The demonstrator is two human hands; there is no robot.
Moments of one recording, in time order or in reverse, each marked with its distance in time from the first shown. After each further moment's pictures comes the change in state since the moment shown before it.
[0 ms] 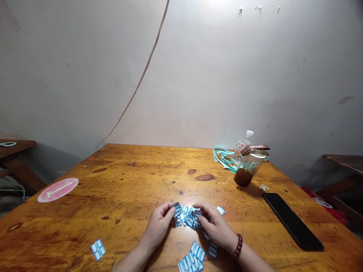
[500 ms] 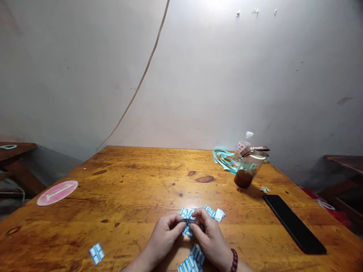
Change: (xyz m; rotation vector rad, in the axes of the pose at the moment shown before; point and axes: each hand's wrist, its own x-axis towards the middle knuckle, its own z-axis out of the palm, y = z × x) left_hand -0.015 0.011 0.018 0.108 -0.137 -0.013; right_hand -0.014 -0.017 0.028 0.130 0.080 0.046
